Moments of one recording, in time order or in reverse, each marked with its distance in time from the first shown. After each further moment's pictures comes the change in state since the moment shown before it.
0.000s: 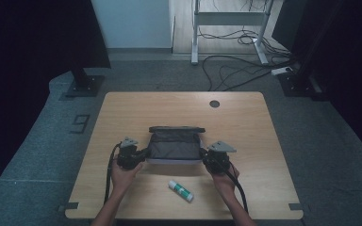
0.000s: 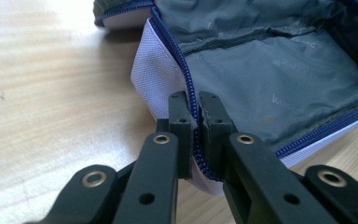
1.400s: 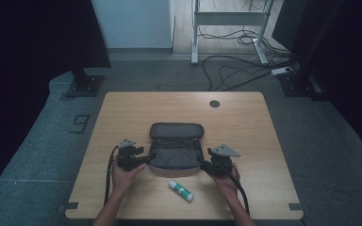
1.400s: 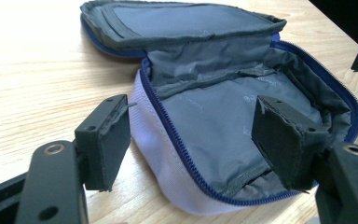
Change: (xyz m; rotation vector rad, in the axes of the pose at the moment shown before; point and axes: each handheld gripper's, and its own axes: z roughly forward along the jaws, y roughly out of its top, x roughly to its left) left arm 0.007 -0.006 -0.003 -0.059 -0.040 -0.048; right arm -0.008 -0.018 -0.001 -0.053 0.016 0.028
